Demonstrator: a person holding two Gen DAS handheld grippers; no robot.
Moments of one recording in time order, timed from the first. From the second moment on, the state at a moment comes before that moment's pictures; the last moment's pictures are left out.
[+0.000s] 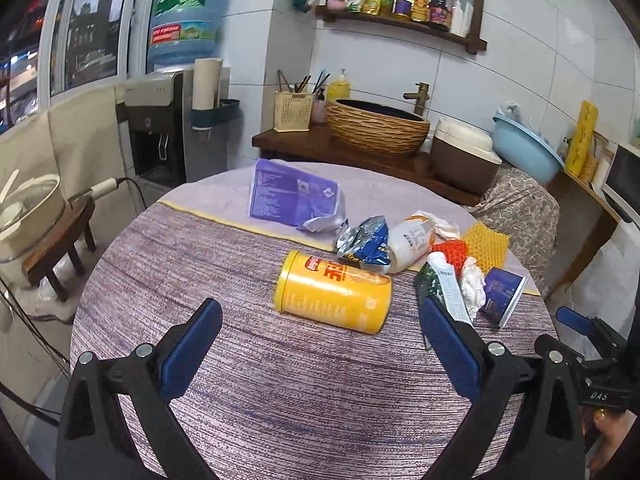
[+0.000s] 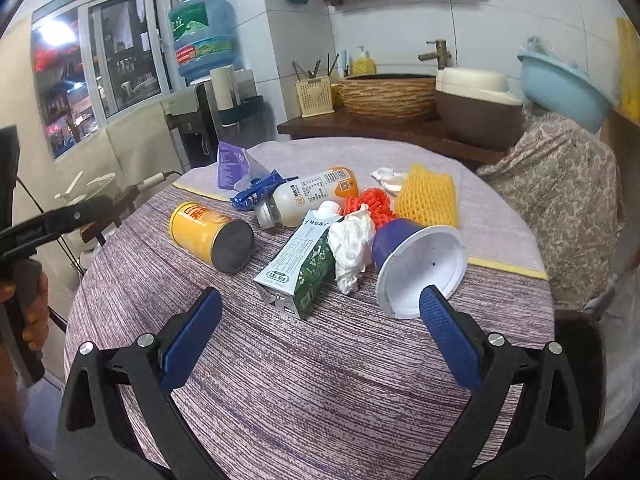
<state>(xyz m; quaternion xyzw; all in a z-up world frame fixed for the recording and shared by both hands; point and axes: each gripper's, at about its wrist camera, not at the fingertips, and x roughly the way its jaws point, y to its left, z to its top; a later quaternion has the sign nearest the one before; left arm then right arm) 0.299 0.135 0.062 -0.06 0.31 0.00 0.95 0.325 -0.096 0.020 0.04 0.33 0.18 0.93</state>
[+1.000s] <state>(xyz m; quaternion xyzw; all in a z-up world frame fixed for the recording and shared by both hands) 0.327 0.159 0.019 -0.10 0.36 0.01 0.93 0.438 -0.105 -0.045 0.16 0.41 0.17 0.88</state>
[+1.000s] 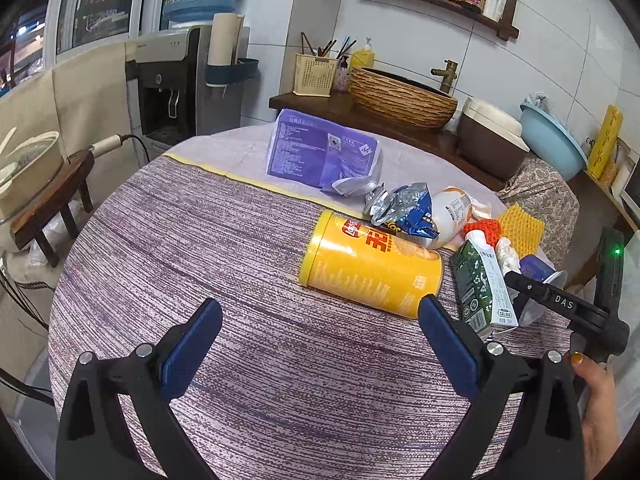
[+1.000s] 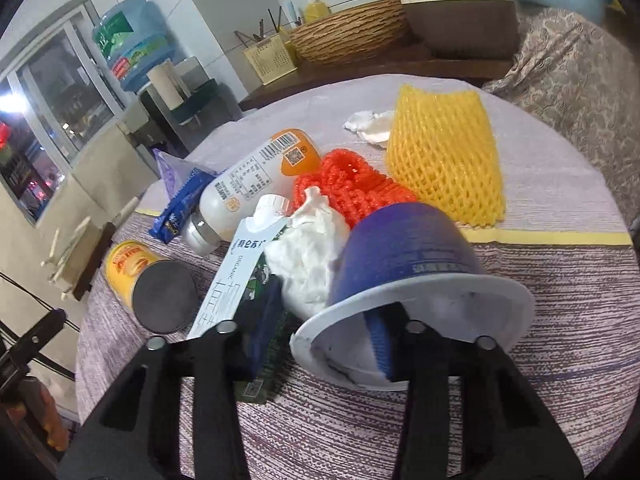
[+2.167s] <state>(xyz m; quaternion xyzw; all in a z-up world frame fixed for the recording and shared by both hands) 0.407 -0.008 -0.005 0.02 0.43 -0.06 0.90 0.351 -0.147 -0.022 0.09 0.33 0.19 0.92</state>
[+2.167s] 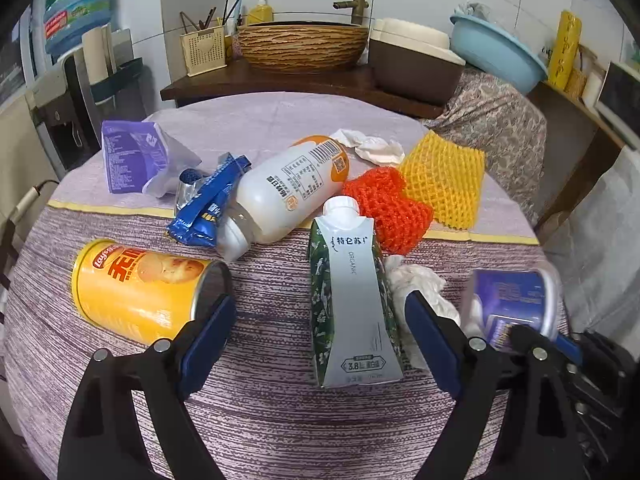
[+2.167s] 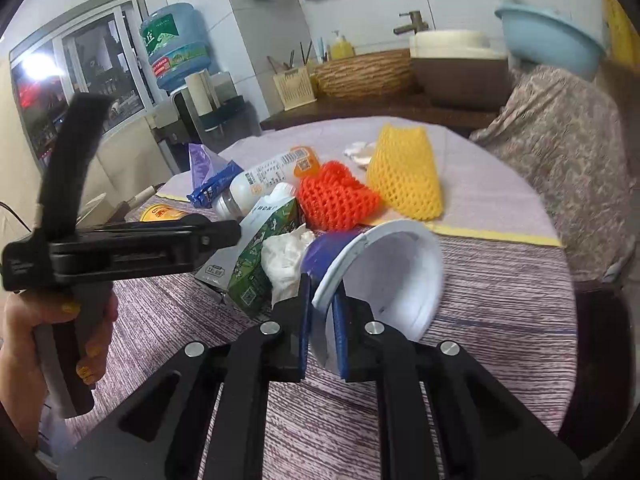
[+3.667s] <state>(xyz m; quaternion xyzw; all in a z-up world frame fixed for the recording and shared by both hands) 0.299 -0.021 0.065 0.01 0.26 -0.08 0.96 0.262 -0.209 0.002 0.10 0.25 0.19 0.94</state>
